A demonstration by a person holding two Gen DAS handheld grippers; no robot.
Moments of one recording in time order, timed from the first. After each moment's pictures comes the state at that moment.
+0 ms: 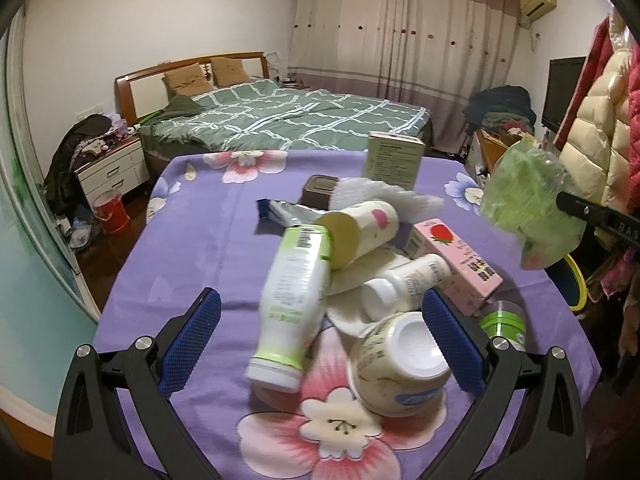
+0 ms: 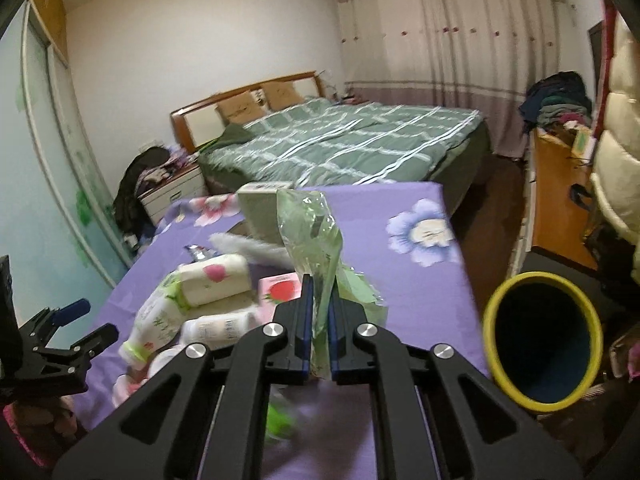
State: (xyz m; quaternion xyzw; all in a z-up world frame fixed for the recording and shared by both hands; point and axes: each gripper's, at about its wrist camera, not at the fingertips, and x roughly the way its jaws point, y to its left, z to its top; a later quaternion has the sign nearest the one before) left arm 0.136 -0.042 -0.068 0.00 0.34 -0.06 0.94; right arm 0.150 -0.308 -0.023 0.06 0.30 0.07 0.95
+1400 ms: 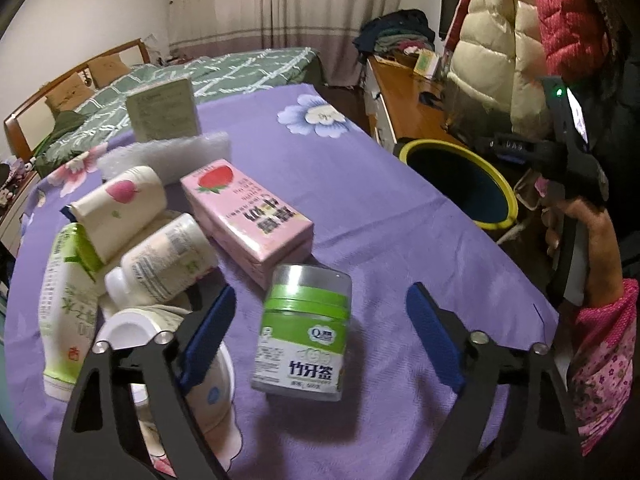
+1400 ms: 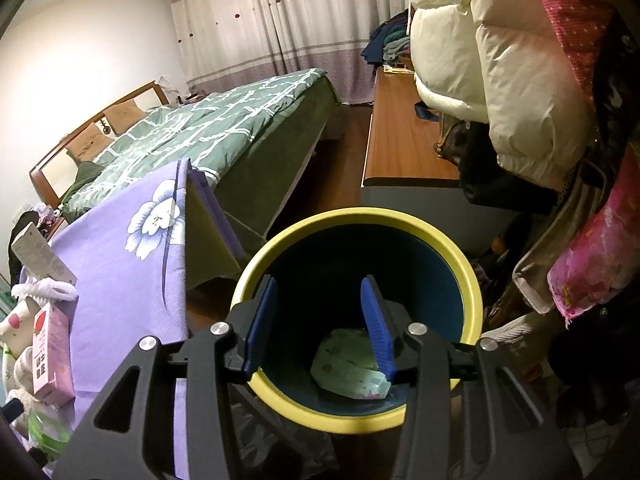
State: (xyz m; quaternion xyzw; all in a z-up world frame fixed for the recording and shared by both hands) left arm 0.147 -0.214 -0.118 0.09 0.41 -0.24 0.88; right arm 0.161 -0.510 -0.111 0.15 0.35 -0.16 0.91
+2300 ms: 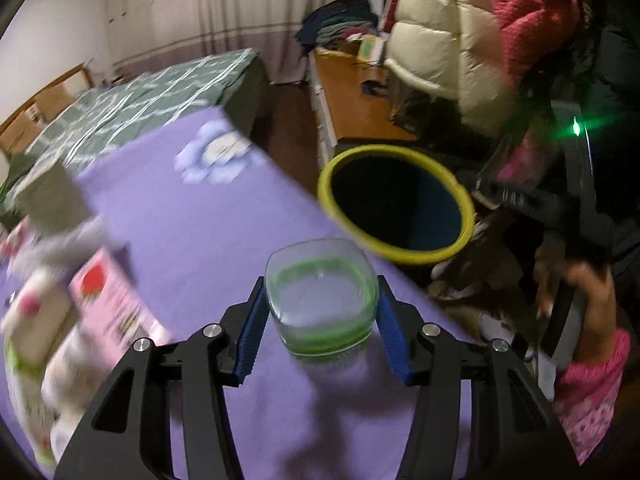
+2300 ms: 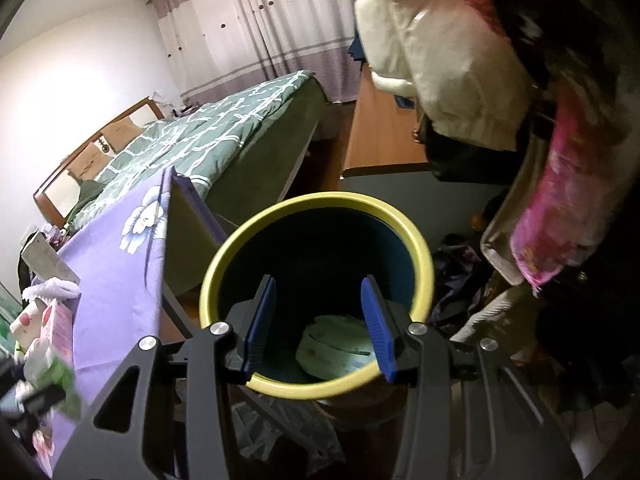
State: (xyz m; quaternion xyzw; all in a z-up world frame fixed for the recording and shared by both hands) left arm 0.176 -0.335 -0.098 0.13 0.40 -0.33 0.85; right arm 0.109 -0.551 -0.119 0.19 0.34 -0.17 0.91
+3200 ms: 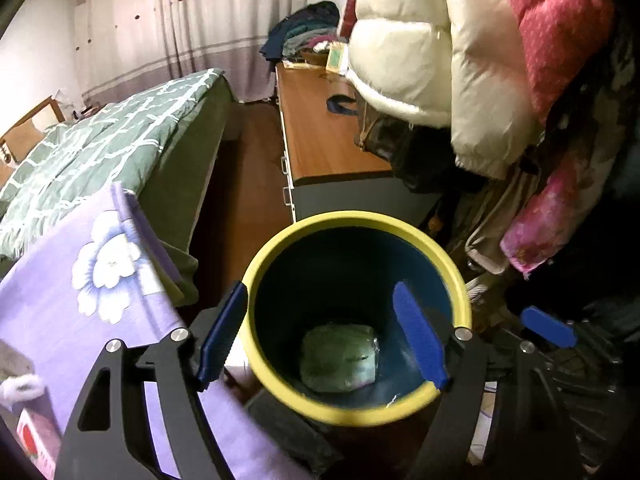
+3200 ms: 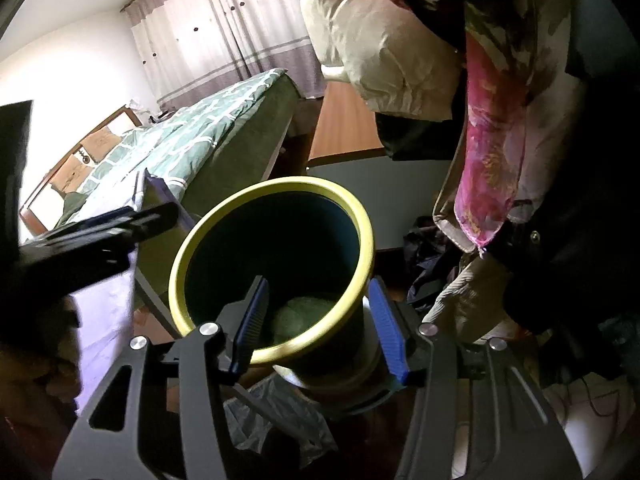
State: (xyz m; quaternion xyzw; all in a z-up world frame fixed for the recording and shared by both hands) left arm 0.243 -0.474 -0.102 0.15 0.37 -0.36 0.84; right arm 0.074 -0.565 -0.125 0.21 0.34 -0.20 0.89
